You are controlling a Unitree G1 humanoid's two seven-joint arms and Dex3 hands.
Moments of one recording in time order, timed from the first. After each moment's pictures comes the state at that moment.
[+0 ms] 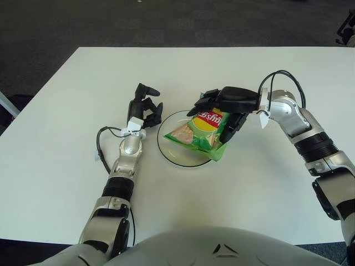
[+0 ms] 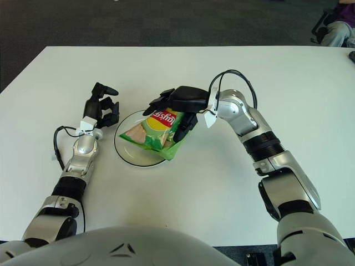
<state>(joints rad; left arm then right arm) -0.26 0.07 0.01 0.44 0.17 -0.50 0.16 -0.65 -0.57 0.40 0.24 -0.22 -0.71 0.69</state>
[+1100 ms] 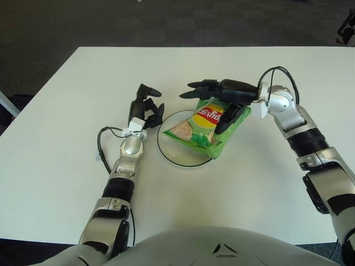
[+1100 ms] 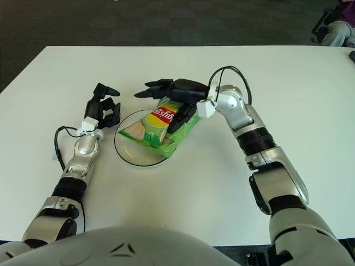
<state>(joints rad) -0.25 0.07 0.00 0.42 0.17 -0.49 0.16 -0.76 -0.52 0.28 0.32 0.00 -0.64 0.80</state>
